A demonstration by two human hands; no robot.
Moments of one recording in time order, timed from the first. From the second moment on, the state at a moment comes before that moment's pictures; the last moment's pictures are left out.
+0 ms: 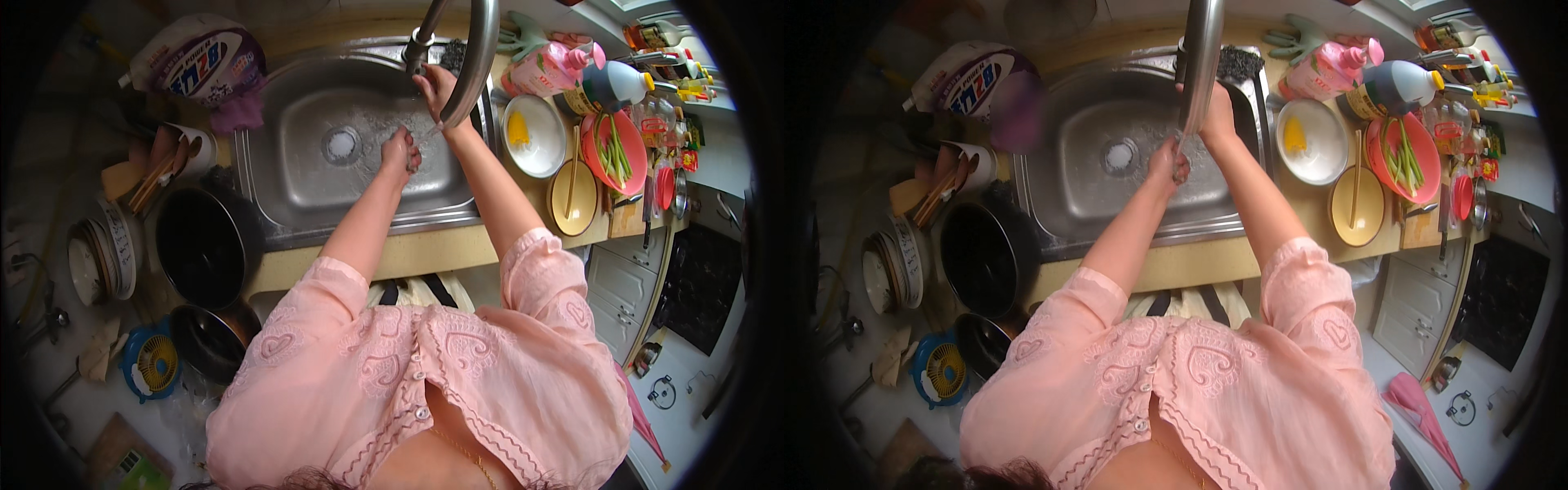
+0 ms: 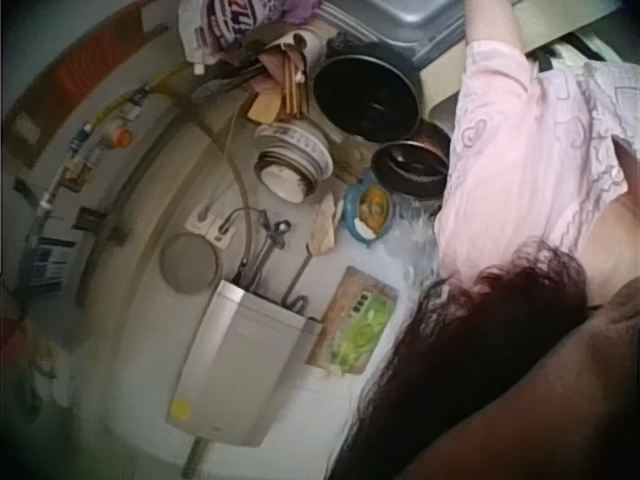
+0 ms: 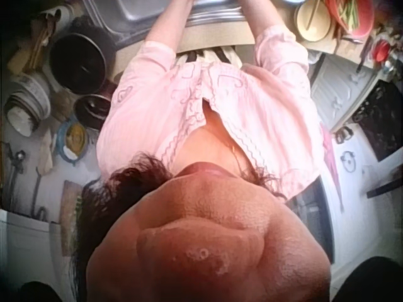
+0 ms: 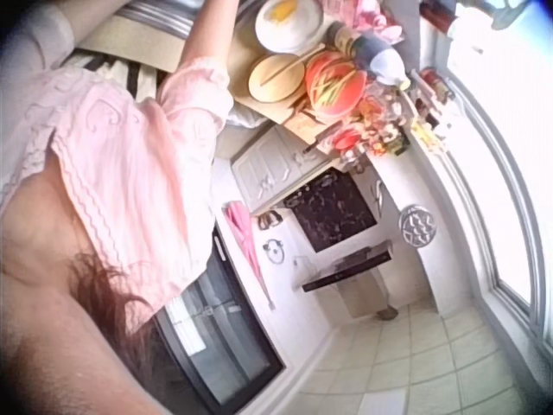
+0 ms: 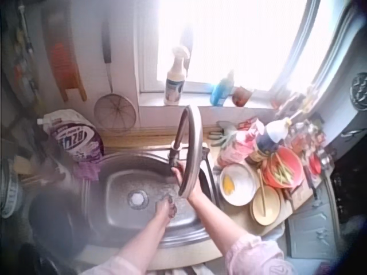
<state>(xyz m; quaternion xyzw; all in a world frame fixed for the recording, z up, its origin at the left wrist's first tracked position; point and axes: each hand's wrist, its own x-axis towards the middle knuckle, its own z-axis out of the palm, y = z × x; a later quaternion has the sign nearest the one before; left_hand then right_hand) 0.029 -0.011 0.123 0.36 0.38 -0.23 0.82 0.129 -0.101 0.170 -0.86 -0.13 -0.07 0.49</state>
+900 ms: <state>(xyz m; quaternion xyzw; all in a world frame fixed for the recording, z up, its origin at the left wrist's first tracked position) 0.006 0.030 0.124 0.40 0.42 -0.18 0.80 0.118 -0.116 0.159 -0.88 -0.11 -0.03 0.45</state>
